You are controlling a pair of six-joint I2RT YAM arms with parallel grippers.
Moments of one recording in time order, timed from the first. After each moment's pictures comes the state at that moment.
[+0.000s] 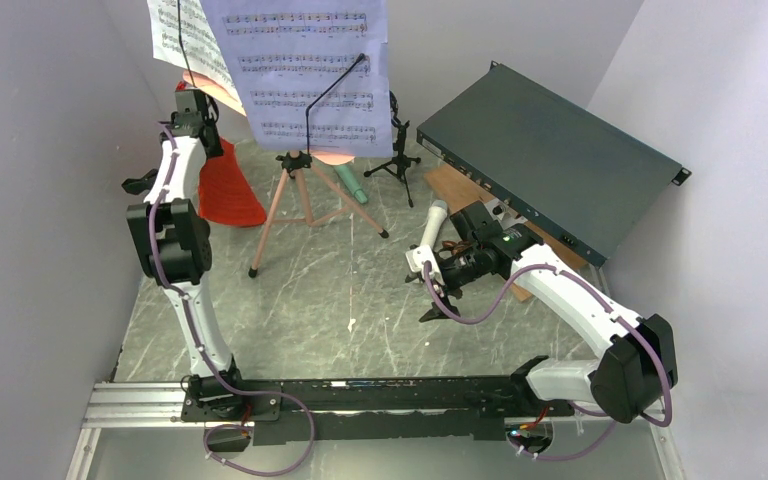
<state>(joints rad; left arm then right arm) 0.15 2.15 1.99 -0.54 -0.22 -0.07 0.54 1.26 1.00 -0.88 -0.92 -1.15</state>
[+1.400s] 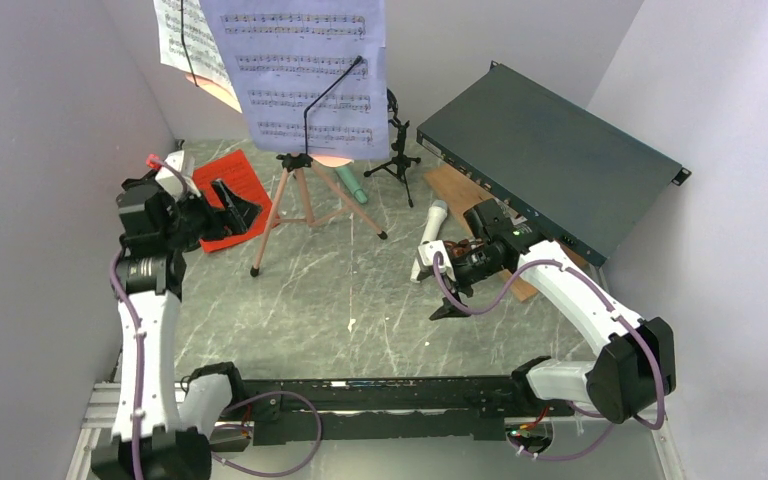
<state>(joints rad) 0.21 0.96 1.00 -0.49 0.51 -0.27 0.45 1.26 1.00 -0.98 -0.95 -1.22</state>
